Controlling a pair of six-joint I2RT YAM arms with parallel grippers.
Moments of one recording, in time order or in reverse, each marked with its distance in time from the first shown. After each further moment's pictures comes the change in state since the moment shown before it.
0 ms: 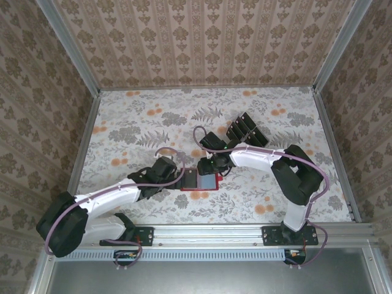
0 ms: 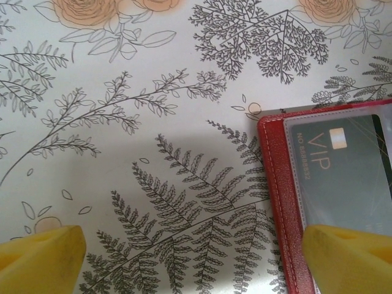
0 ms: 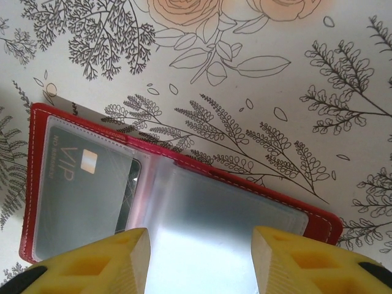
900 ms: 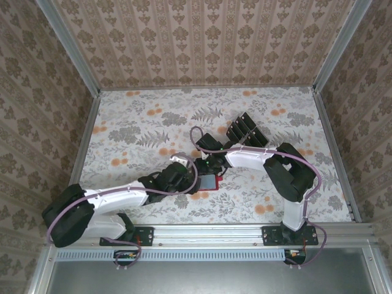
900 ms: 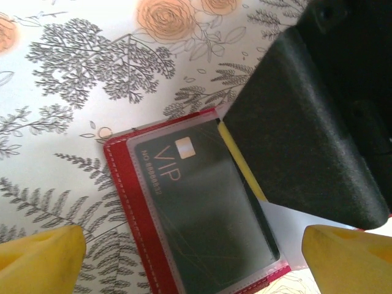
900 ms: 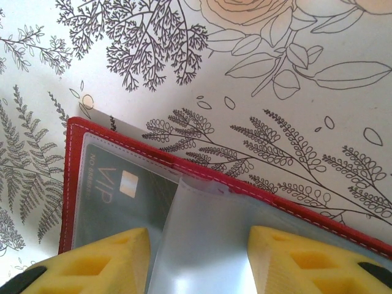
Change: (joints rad) left arm -0.179 0.086 0.000 0.221 0.018 0.025; right arm 0.020 0.065 0.019 0.083 -0.080 0.062
